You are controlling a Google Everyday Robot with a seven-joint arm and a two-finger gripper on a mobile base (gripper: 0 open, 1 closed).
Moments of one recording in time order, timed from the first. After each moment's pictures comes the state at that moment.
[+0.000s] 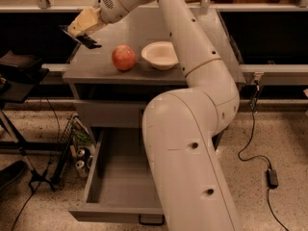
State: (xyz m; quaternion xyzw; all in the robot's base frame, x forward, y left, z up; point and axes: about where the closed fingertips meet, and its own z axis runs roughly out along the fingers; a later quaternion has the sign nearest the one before) arm 0.716 0.195 0.959 -0.48 0.73 0.42 0.24
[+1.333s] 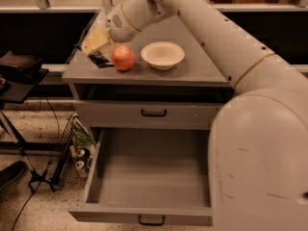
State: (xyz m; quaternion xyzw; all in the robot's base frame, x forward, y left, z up) arm 0.675 0.165 0.922 -0.40 0.80 0.38 0.23
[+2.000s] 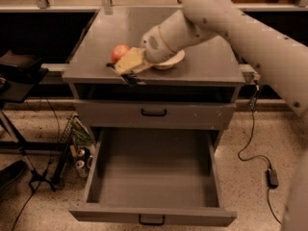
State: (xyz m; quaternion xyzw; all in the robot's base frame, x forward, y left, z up) arm 0.632 0.070 0.884 -0.34 0.84 0.36 0.22
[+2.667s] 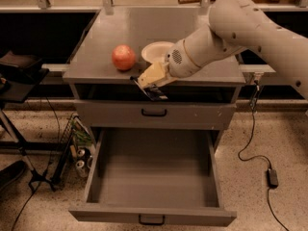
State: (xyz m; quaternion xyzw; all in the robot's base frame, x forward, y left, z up) arm 0.600 0.001 0.861 -0.28 0.88 0.33 0.21
